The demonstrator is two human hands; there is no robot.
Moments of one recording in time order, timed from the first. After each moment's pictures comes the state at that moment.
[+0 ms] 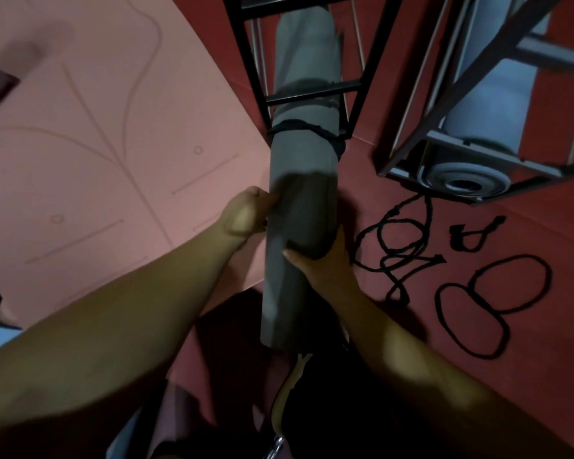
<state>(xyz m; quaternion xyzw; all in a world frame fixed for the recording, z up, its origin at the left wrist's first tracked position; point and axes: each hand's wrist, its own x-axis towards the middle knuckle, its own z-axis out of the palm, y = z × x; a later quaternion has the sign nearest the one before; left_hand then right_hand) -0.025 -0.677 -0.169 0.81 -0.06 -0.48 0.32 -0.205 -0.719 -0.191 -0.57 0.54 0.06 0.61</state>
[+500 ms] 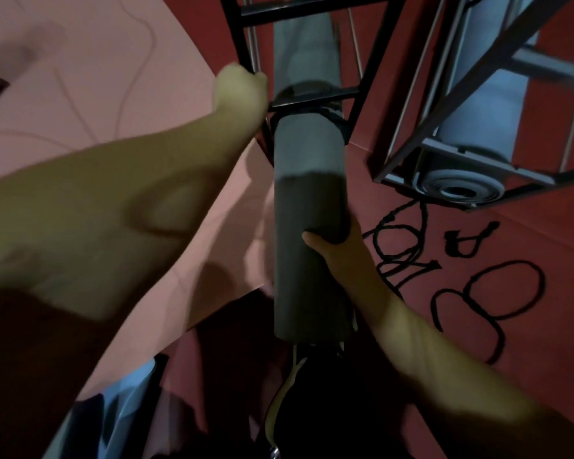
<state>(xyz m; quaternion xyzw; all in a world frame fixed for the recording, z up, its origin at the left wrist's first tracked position) 0.057 -0.801 -0.109 0.90 -0.10 -0.21 0.37 -0.204 -0.765 -0.180 -0.60 0.52 0.00 0.61</state>
